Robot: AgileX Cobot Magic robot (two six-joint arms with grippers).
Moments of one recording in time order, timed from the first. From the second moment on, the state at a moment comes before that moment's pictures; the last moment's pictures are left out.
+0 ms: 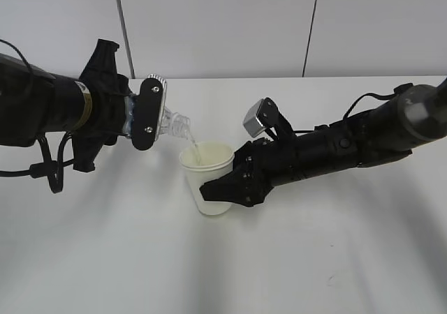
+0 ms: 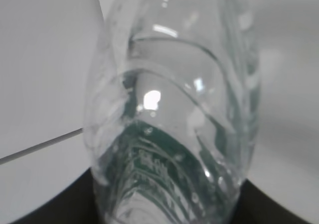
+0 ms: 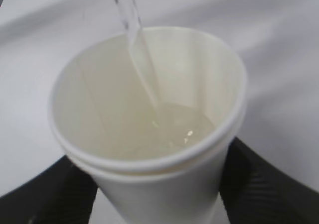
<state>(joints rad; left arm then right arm) -0.53 1.70 -0.94 1.71 0.32 -0.23 0.24 2.21 -1.18 -1.49 -0.94 0.95</state>
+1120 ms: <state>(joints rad) -0.53 1.70 -0.94 1.75 0.32 -0.23 0.24 2.21 -1.18 -1.49 -0.94 0.95</state>
